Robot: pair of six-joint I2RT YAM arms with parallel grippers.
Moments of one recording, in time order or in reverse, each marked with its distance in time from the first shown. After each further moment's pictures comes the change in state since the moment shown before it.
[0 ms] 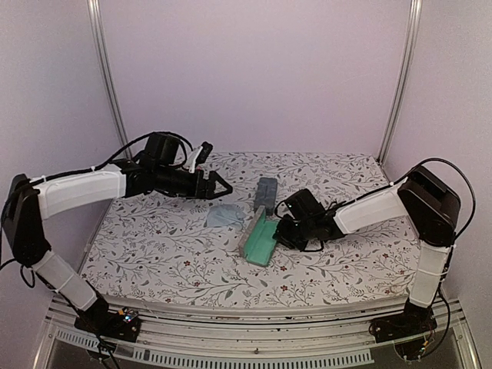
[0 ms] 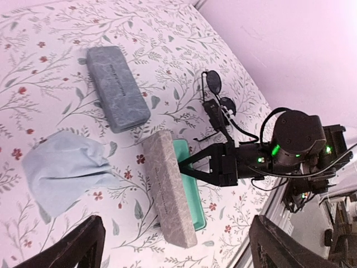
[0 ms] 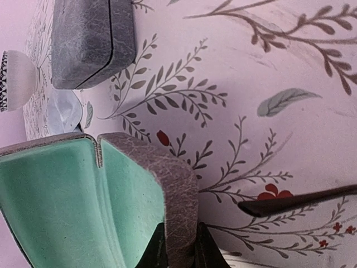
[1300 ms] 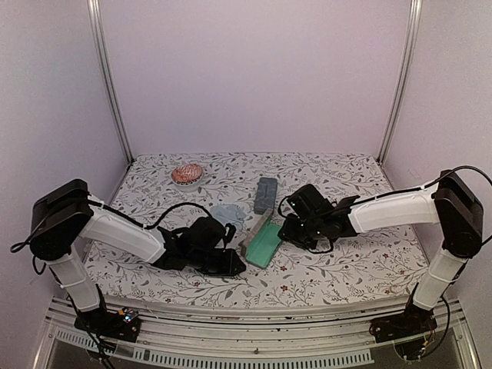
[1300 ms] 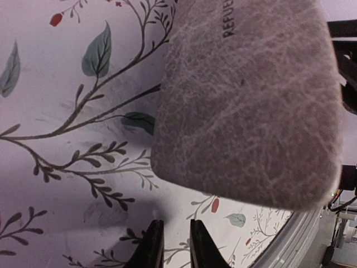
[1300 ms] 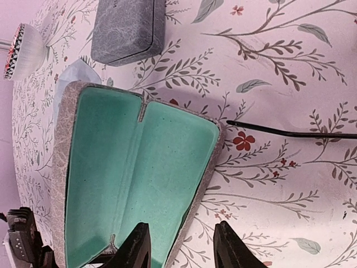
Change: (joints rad) left arm -0.433 0.155 -0.423 0.417 -0.402 -0.504; right arm 0.074 -0.192 -0.006 -0.243 0.146 -0.128
